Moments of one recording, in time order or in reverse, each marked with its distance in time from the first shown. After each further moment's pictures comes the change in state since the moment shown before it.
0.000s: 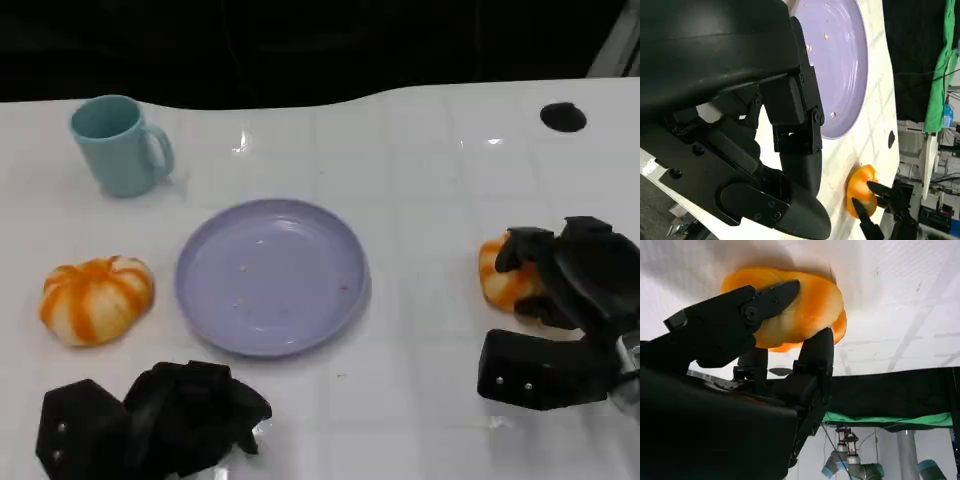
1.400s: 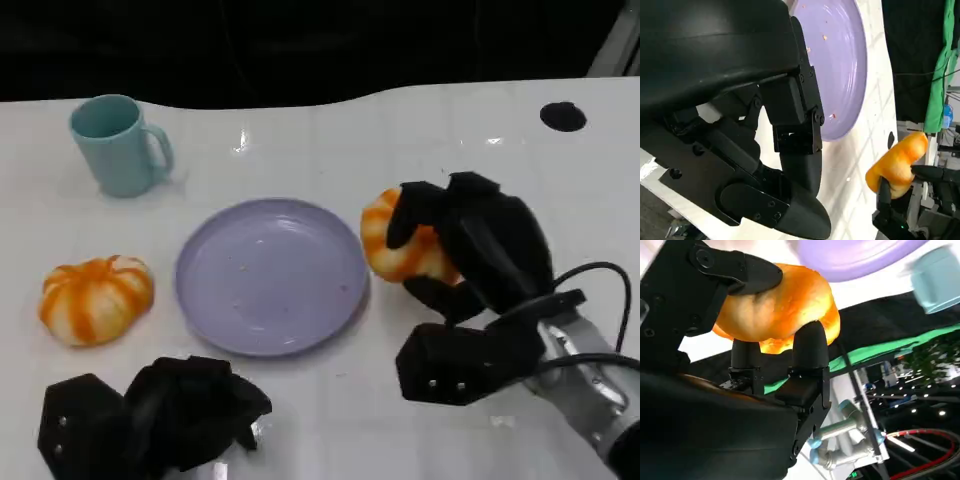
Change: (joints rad) left arm -0.028 0.000 0.003 0.034 0.002 -0.010 0.000; right arm -0.002 0.150 0.017 -0.231 0.083 -0.147 0.006
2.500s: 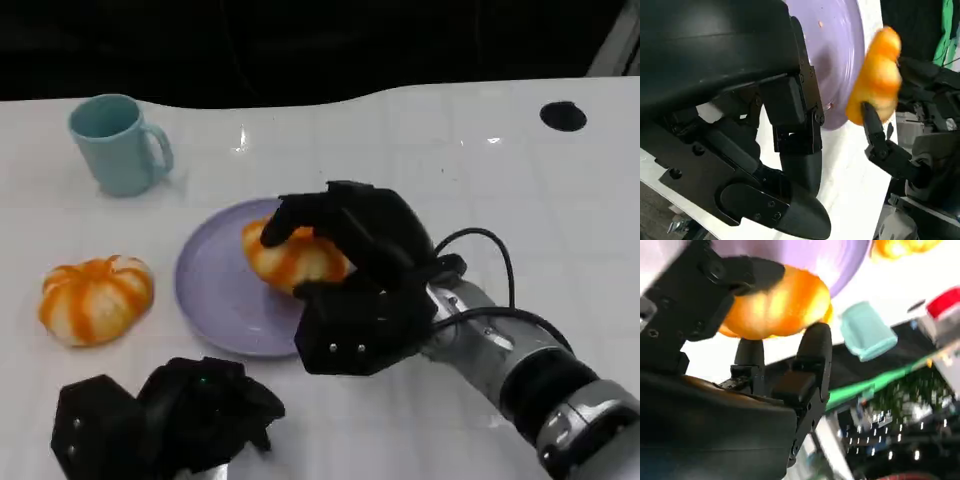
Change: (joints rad) left arm 0.007 -0.006 -0.034 -0.009 0.003 -0.012 0.000; right arm -0.278 0.247 0.057 0.431 0.069 -0.106 0.144
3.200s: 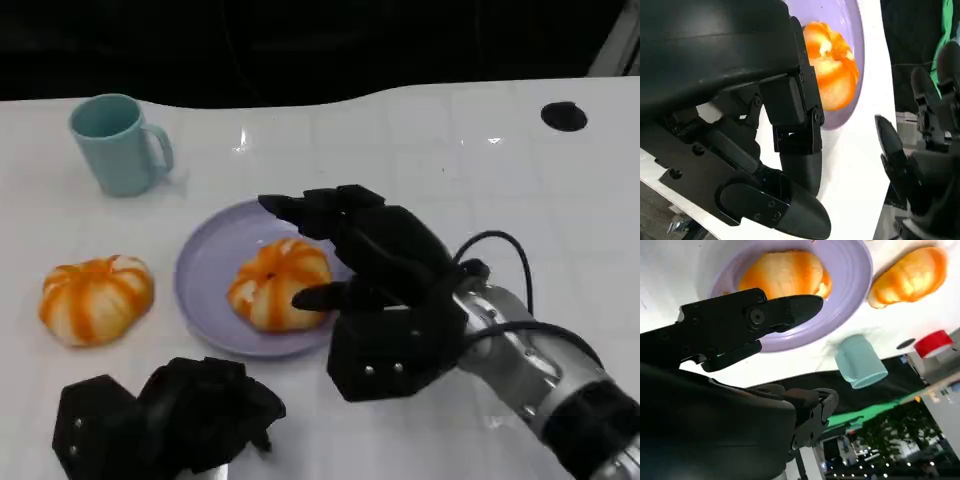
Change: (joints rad) left arm -0.001 -0.002 -0.001 0.002 0.002 -0.003 0.002; right arm 0.202 -0.140 -0.008 -0.447 0.034 0.089 0.270
